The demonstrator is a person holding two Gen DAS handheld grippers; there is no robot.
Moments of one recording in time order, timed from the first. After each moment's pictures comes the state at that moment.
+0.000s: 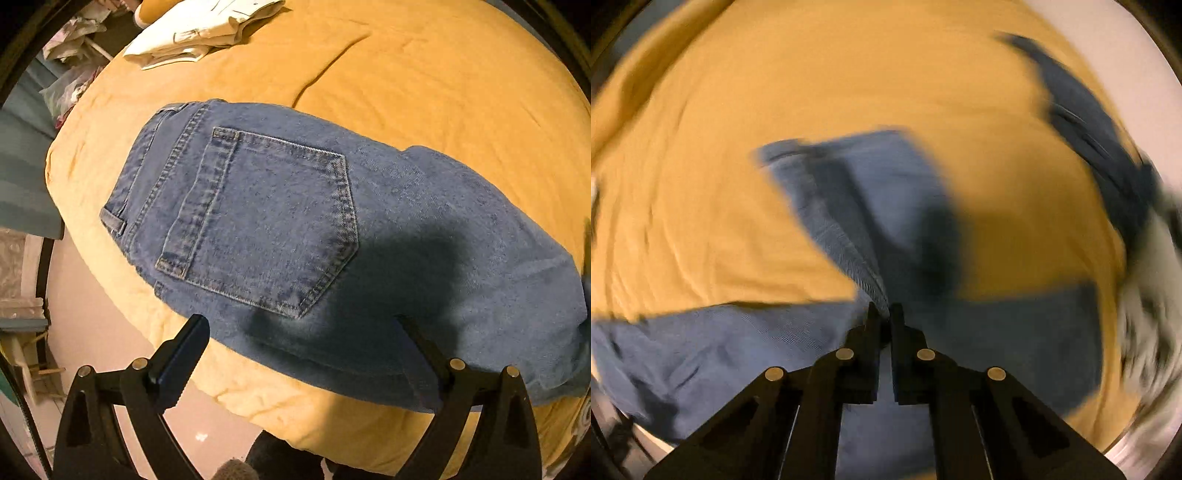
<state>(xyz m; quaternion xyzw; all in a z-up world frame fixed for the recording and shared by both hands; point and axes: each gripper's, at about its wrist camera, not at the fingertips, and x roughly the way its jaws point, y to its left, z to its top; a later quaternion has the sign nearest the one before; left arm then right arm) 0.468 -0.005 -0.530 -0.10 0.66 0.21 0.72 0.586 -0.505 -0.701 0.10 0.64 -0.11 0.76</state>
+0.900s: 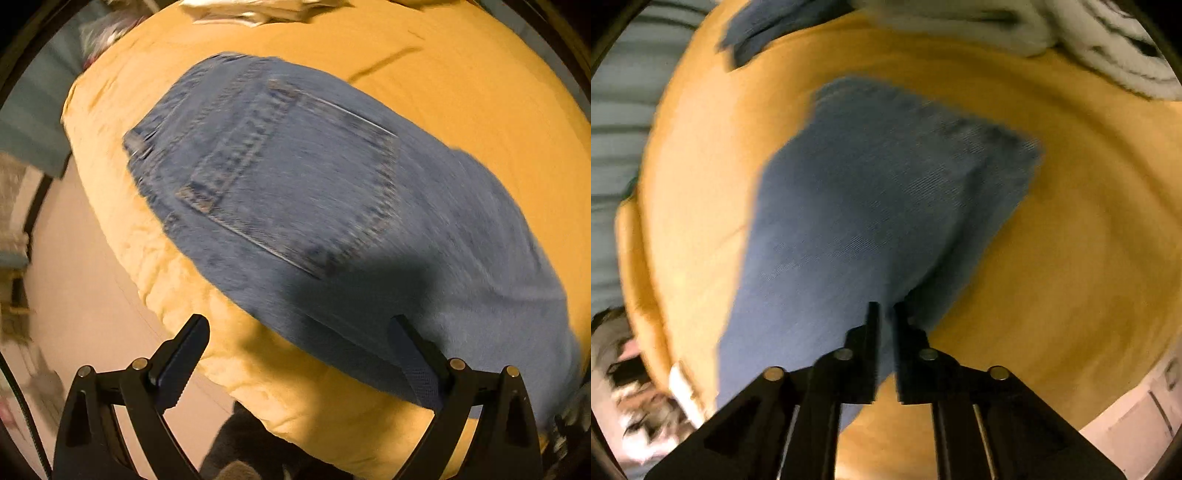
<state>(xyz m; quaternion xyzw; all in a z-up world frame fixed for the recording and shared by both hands) 0.399 0.027 -0.559 -0.21 0.63 0.26 0.70 0.464 -0.599 -0.717 0.46 0.60 -0.12 0.64</state>
